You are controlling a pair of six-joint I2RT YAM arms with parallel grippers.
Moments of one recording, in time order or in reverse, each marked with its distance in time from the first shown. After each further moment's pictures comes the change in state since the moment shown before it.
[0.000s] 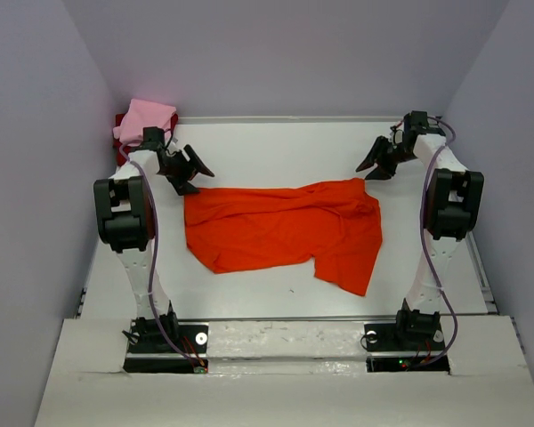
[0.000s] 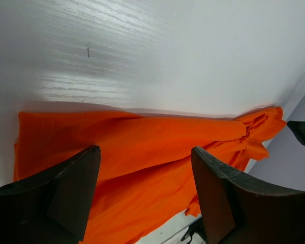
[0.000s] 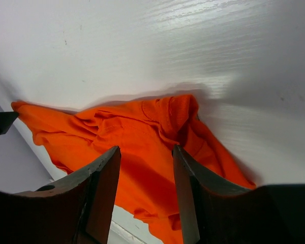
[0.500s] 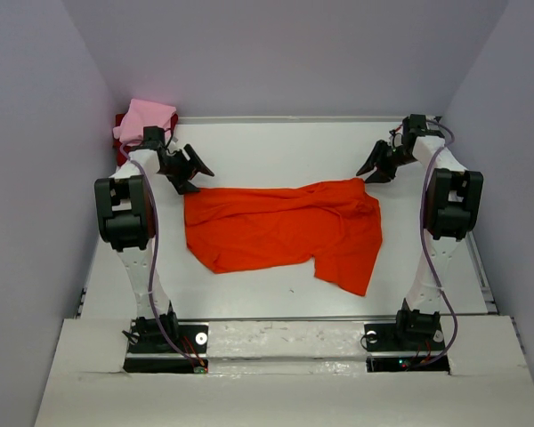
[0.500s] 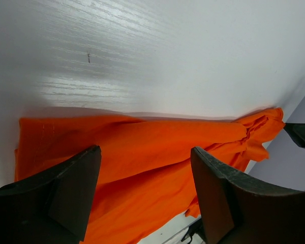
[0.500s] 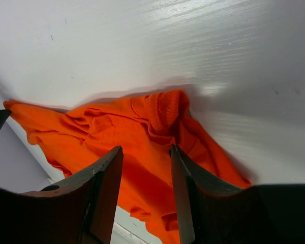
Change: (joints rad) left arm 0.000 0.018 0.024 -0.005 0.000 0.001; right arm 0.000 0.000 -0.029 -0.003 0.014 -0.010
